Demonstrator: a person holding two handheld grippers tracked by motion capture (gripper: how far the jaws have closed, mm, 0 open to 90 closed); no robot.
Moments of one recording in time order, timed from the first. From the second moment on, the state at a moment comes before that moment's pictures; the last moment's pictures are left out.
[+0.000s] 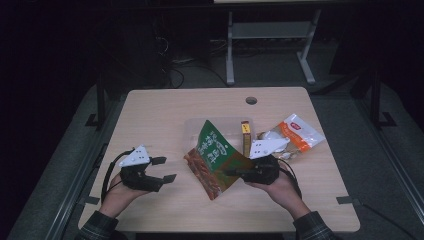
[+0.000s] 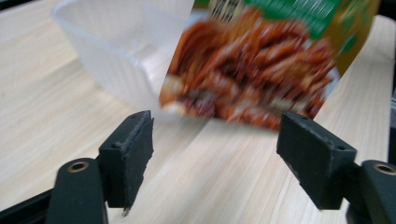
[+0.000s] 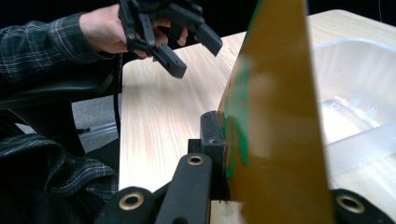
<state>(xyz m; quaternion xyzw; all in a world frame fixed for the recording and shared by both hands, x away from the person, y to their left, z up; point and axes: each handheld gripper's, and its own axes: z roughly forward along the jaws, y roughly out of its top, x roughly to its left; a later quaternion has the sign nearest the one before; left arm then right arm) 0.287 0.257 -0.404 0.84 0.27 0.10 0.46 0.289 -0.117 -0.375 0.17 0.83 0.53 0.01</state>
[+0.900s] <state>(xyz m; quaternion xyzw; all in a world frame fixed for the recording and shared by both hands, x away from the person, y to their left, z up) 0.293 0.263 -0.444 0.88 0.27 0.10 0.38 0.300 -0.116 -0.314 0.15 0.84 0.53 0.04</state>
